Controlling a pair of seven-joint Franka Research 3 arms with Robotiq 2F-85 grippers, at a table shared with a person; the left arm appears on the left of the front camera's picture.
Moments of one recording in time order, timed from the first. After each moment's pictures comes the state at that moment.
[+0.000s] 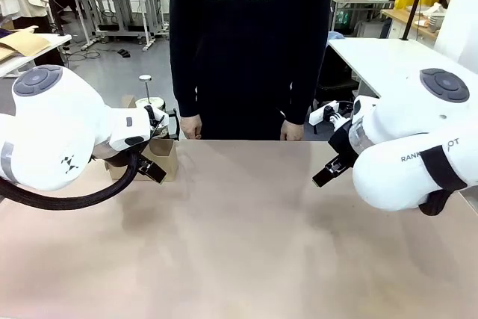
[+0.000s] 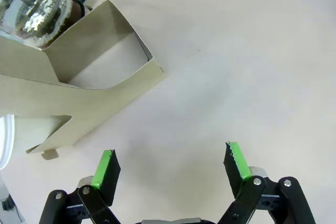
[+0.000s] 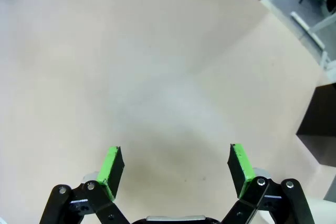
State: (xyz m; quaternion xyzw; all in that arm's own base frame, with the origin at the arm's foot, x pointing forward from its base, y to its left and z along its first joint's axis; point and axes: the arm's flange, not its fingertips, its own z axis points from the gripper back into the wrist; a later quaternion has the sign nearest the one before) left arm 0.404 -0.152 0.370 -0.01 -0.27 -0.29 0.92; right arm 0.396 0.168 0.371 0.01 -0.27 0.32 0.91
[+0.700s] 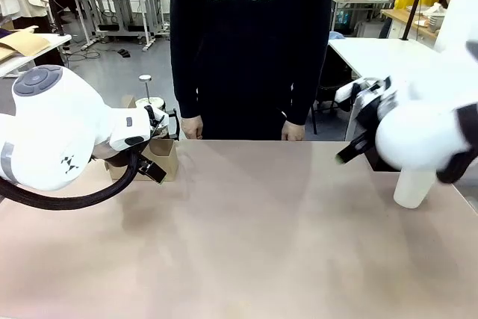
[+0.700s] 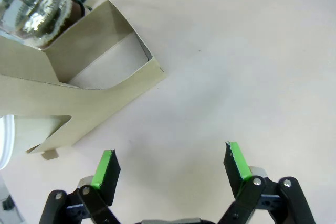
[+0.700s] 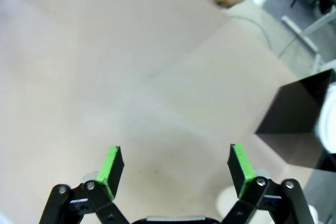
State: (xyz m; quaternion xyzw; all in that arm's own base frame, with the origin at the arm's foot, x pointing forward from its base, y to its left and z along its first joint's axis) left arm 0.404 -0.152 0.370 -0.01 -0.27 -0.29 0.92; right arm 0.425 0.097 0.423 0.03 -0.30 0.31 0.90
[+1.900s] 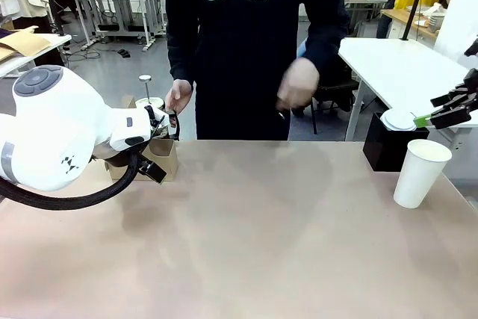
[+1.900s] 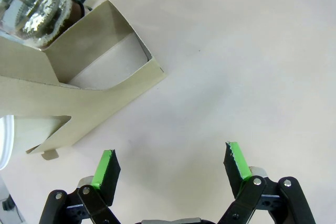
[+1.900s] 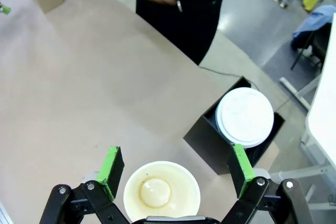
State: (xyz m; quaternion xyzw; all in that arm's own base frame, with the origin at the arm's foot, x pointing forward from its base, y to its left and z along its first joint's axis) left arm 0.404 -0.153 0.370 -0.01 -0.27 -0.29 0.92; right arm 0.425 -0.075 0.476 0.10 -0.41 0.37 0.83
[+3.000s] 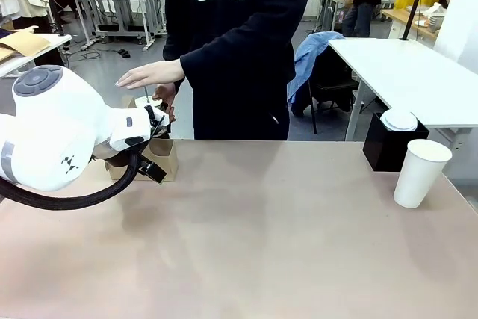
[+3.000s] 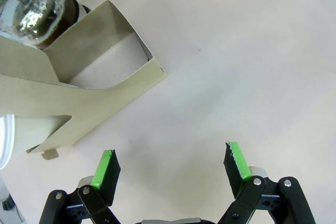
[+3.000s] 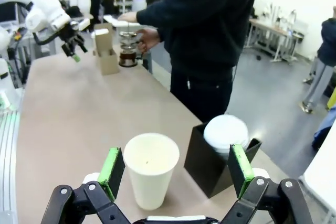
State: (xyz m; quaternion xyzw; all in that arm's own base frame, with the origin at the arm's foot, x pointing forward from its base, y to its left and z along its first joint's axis) left arm 0.404 -0.152 0.370 -0.01 -0.27 -0.29 0.92; right arm 0.368 -0.265 0.425 0.28 -0.59 0.40 0.64
